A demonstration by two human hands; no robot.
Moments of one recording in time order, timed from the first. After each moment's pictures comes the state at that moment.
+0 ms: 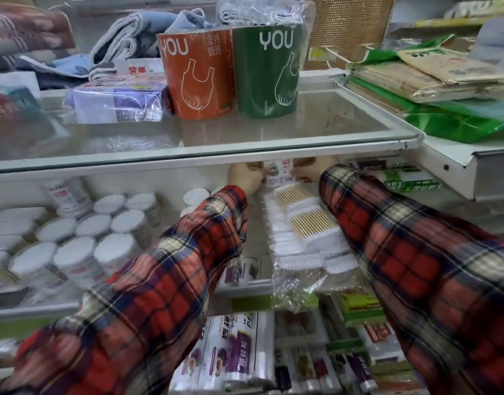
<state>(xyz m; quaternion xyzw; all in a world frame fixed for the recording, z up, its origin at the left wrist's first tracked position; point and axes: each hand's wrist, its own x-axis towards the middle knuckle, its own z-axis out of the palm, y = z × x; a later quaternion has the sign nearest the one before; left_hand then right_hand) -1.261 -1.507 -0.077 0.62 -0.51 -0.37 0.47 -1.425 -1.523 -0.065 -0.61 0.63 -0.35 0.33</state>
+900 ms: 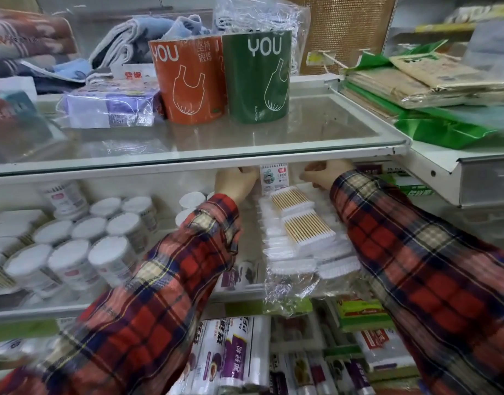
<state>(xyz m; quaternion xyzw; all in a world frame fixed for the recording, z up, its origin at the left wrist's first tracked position) -1.252 -1.483 -0.066 0.67 -0.54 -0.25 0.45 -1.451 -1.498 -0.054 -0.64 0.66 -0.32 0.23</state>
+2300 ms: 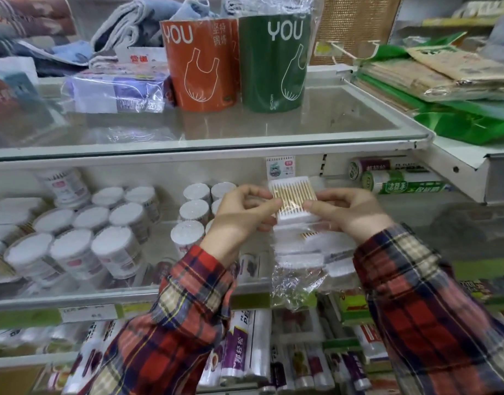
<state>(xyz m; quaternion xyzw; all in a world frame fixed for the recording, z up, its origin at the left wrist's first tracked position) -1.254 -1.367 -0.058 0.53 -0.51 -0.48 0.47 -1.439 -1.377 -0.051 -0.54 0.58 -0.39 0.46</state>
